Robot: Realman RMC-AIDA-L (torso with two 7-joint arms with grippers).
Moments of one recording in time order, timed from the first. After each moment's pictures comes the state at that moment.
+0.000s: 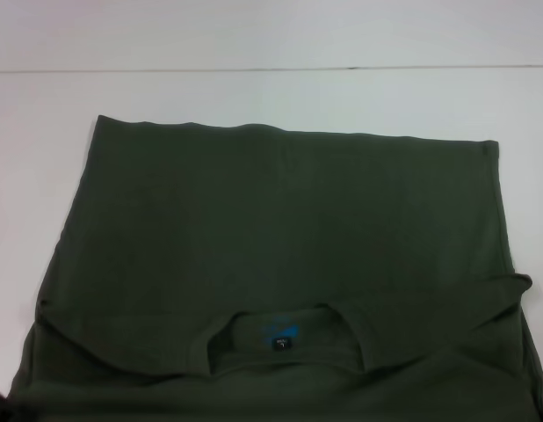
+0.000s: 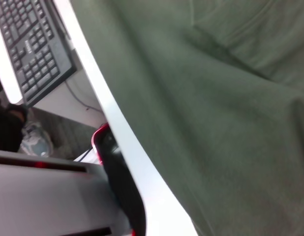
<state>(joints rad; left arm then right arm) -0.45 -2.13 0.75 1.30 2.85 2.03 -2.19 0.38 2.08 -1.10 -1.28 -2.61 -2.00 1.99</state>
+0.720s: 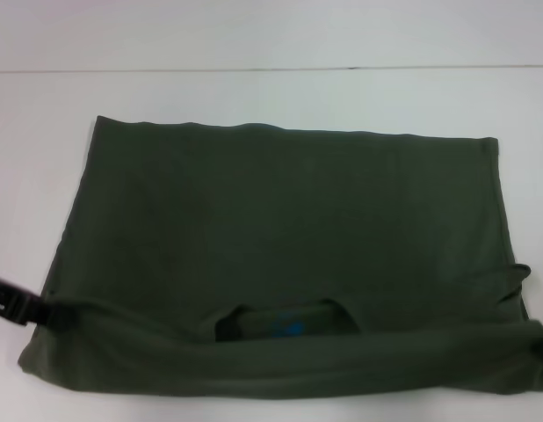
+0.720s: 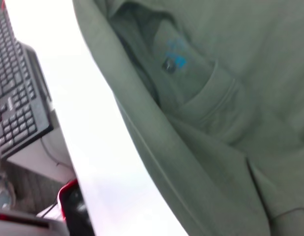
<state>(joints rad) -0.58 -2.12 0.58 1.27 2.76 1.98 -2.20 0.41 1.97 -1.03 -1.36 -2.38 -1.99 2.01</state>
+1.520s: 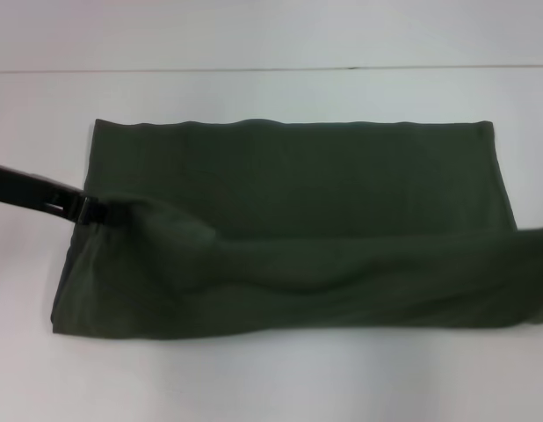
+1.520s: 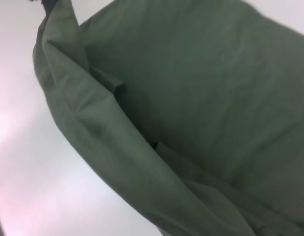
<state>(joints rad) -0.68 -2.13 0.59 1.21 2.64 1.75 -2.21 0.48 1.95 -0.75 -1.35 -2.39 -1.98 2.07</state>
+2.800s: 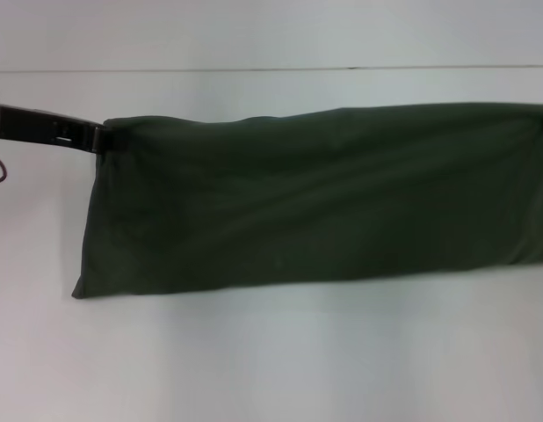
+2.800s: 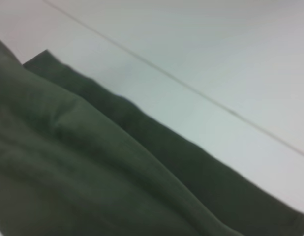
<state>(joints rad) -0.70 -2.15 0.61 1.19 2.57 1.51 -2.24 0.55 2.00 -0.70 -1.36 -2.44 -1.64 1.99</state>
